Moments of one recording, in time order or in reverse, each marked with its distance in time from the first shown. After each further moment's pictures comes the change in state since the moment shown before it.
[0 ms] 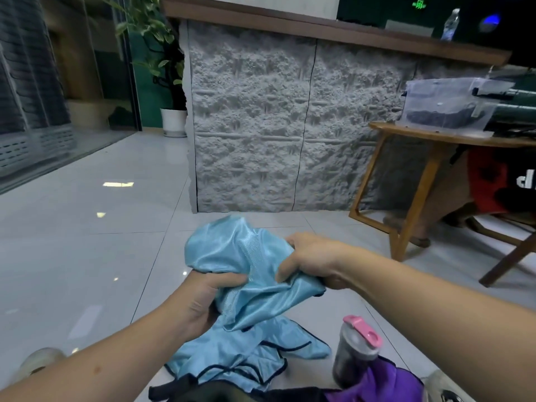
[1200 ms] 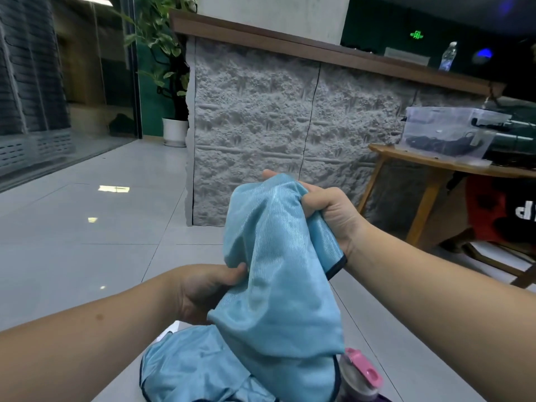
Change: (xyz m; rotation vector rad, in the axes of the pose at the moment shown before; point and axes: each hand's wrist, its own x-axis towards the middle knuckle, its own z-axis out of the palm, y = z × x) left_hand 0.030 0.063 0.006 0.179 -0.659 -0.330; right_hand -0.008 -0.080 -0.034 0.887 -0.324 -0.425
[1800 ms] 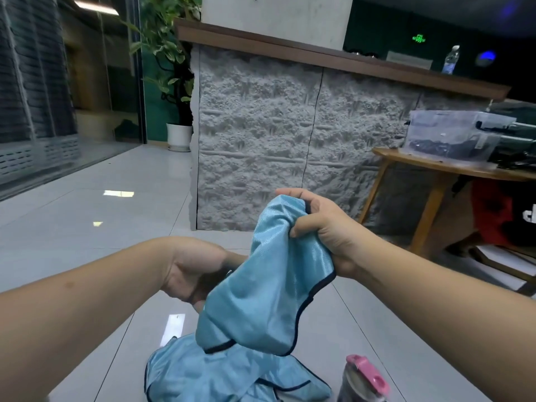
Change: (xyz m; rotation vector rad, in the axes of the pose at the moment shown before) left_hand -0.014 0.048 -0.006 0.370 0.294 -0.299; right_hand 0.001 0.009 -0.020 -0.349 0.243 -0.079
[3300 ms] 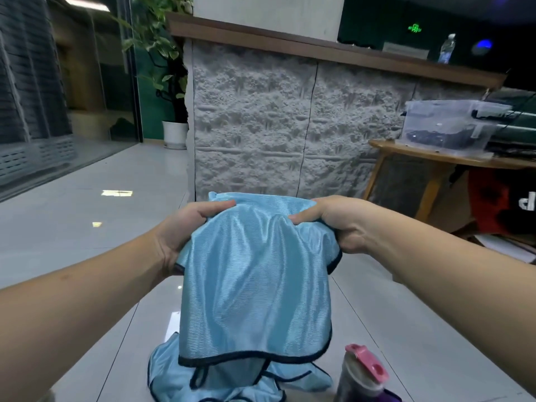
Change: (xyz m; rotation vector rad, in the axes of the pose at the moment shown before) left_hand -0.016 0.016 0.001 -0.645 0.148 0.428; right_hand 0.010 -0.016 -0.029 -0.180 0.186 0.470
